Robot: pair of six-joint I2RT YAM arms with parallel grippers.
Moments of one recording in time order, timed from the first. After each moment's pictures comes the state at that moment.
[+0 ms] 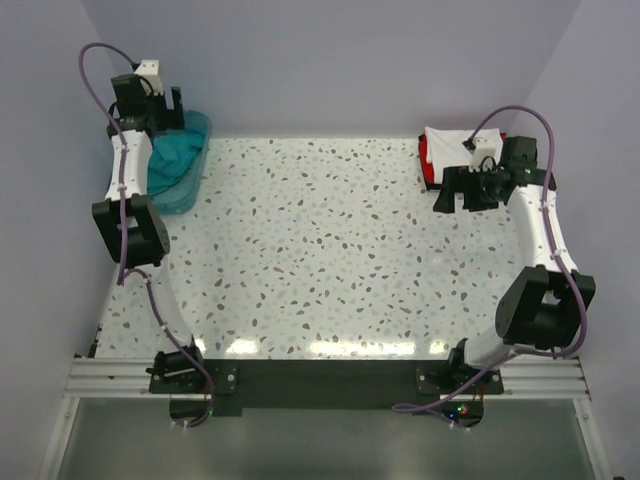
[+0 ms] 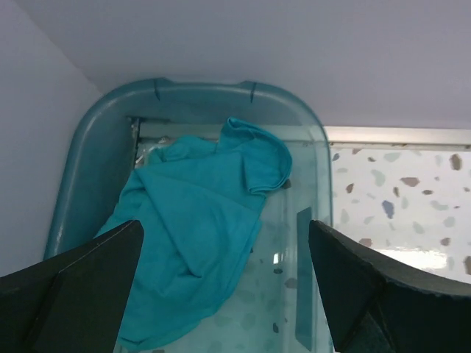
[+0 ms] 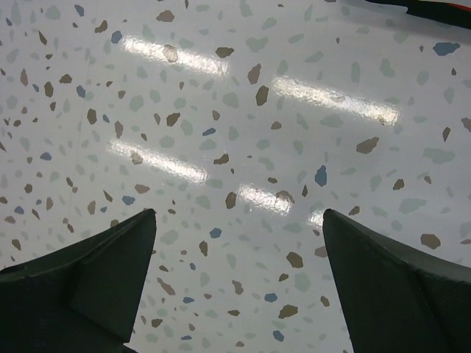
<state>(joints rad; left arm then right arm) 0.23 2.22 2.20 -0.42 0.14 0.10 -0.19 1.53 1.39 -0.84 -0.46 -0.22</state>
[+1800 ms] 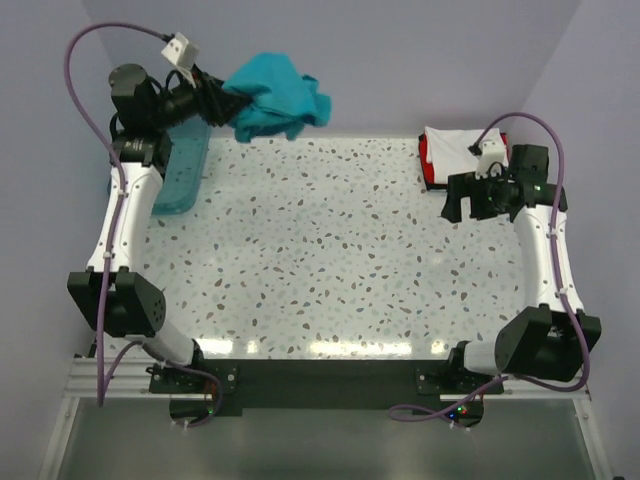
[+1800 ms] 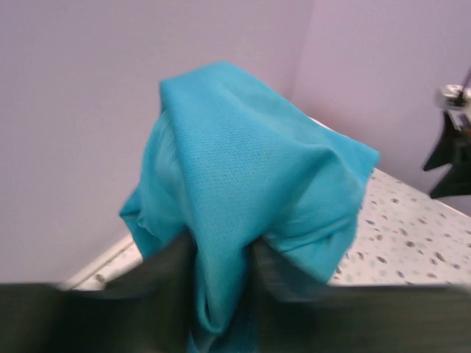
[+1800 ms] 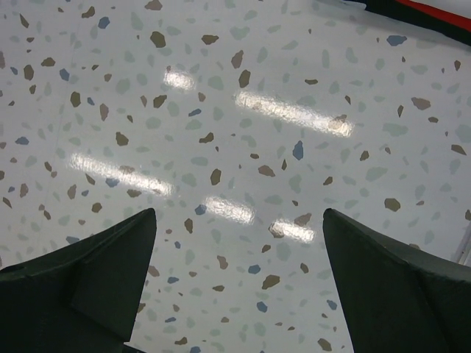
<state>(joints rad) 0.01 1.65 1.82 -0.07 0.81 -0.16 -0.19 1.36 1.33 -0.88 -0.37 -0.27</state>
